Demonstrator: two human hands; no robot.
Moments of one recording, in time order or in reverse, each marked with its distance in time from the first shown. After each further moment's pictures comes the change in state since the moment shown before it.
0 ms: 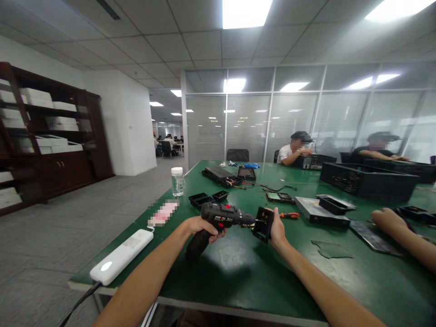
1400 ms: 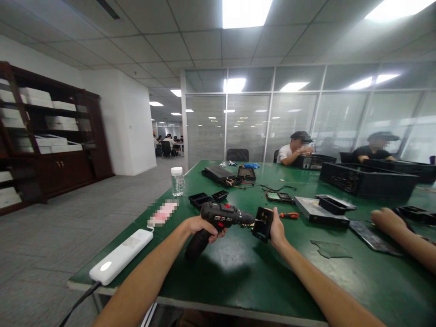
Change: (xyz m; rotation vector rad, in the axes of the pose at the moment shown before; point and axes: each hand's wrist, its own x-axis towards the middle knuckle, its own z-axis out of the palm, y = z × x) left_hand 0.001 0.002 0.002 -0.011 -0.011 0.011; right_hand -0.003 -0.003 0.002 0.006 0.017 0.034
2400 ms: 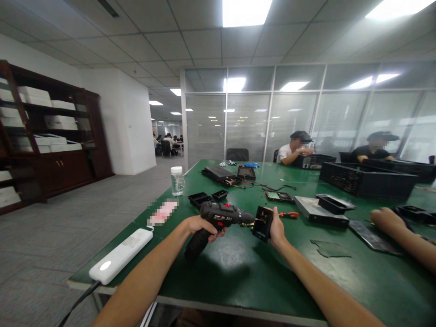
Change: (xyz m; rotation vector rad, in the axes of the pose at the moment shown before) left_hand 0.000 0.001 0.001 -0.002 -0.001 -0.011; right_hand -0.001 -0.002 0.000 0.005 -0.020 -0.003
